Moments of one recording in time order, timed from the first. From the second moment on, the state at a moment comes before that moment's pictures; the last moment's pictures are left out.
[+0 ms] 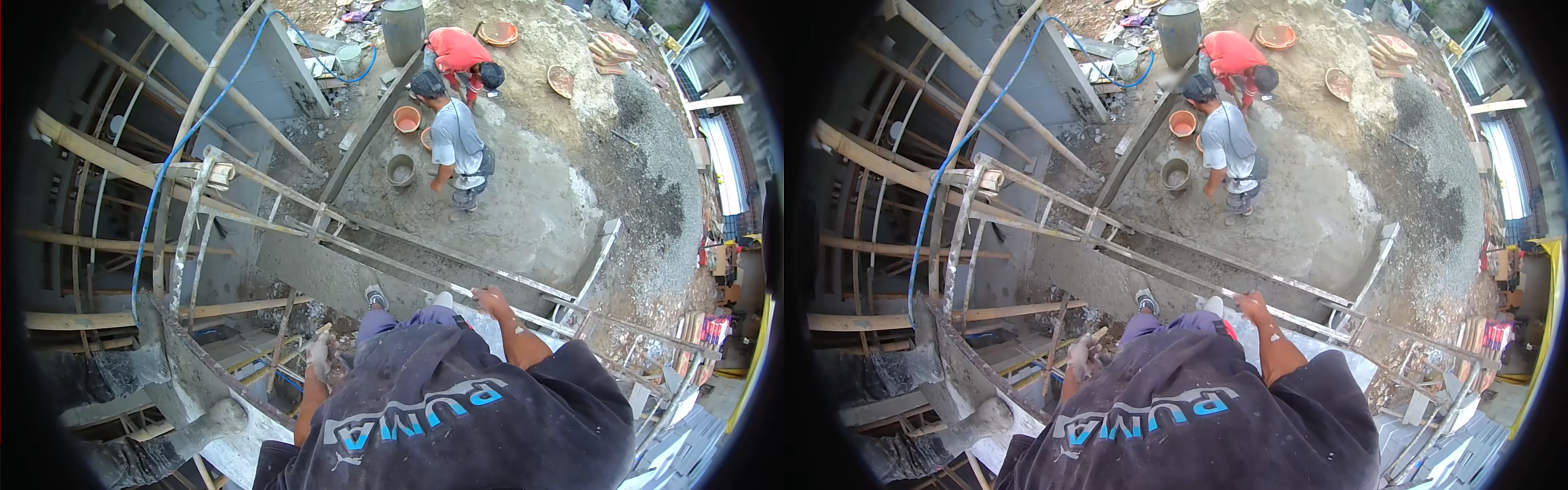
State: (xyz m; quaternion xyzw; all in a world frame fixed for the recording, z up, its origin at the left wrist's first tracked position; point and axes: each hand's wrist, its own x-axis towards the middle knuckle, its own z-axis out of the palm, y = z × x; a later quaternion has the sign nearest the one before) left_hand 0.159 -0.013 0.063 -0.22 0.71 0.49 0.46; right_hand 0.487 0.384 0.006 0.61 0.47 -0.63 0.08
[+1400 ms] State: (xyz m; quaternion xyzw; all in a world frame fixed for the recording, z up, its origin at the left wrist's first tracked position) left_hand -0.015 0.150 -0.136 -0.09 0.76 0.35 0.54; right_hand 0.312 0.285 0.023 0.64 0.35 -0.67 0.18
